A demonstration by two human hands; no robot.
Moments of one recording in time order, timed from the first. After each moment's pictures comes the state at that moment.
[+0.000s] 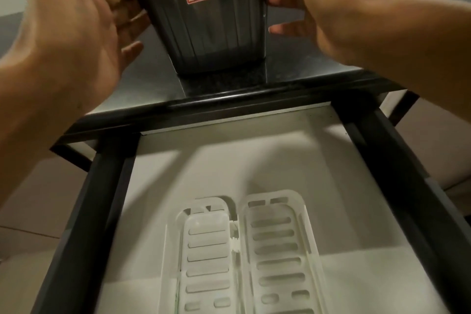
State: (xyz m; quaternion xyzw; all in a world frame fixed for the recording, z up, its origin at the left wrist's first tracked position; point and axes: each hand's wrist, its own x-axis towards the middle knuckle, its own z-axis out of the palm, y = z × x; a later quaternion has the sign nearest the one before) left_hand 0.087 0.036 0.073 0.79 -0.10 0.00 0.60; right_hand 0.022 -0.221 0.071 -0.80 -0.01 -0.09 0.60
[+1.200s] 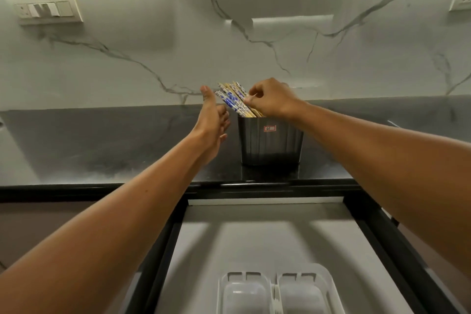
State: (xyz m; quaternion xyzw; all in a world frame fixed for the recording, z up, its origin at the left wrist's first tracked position) left_hand 0.050 0.024 0.119 0.69 -0.06 -0.01 0.72; right_hand 0.048 -0.115 0.163 -0.94 -0.12 -0.18 0.26
